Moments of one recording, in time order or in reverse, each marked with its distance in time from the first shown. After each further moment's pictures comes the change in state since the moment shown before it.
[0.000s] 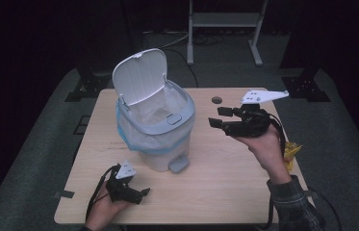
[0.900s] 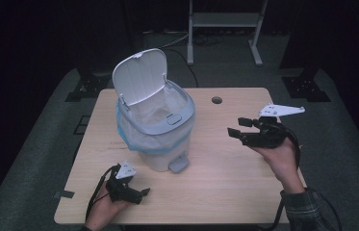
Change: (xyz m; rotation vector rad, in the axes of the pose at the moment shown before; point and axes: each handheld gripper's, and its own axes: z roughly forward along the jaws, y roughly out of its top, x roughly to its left) left arm 0.000 0.000 0.000 -0.001 -0.001 -0.002; right arm -0.031 -0.054 -0.020 0.038 -0.108 0.076
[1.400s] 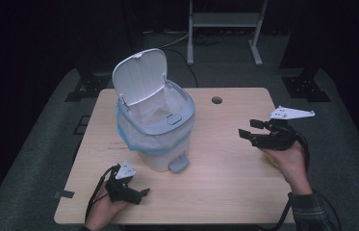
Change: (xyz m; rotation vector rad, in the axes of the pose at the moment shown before) left arm 0.000 -0.001 -0.001 0.002 -0.001 0.004; right arm -0.022 -0.018 -0.012 0.015 -0.083 0.023
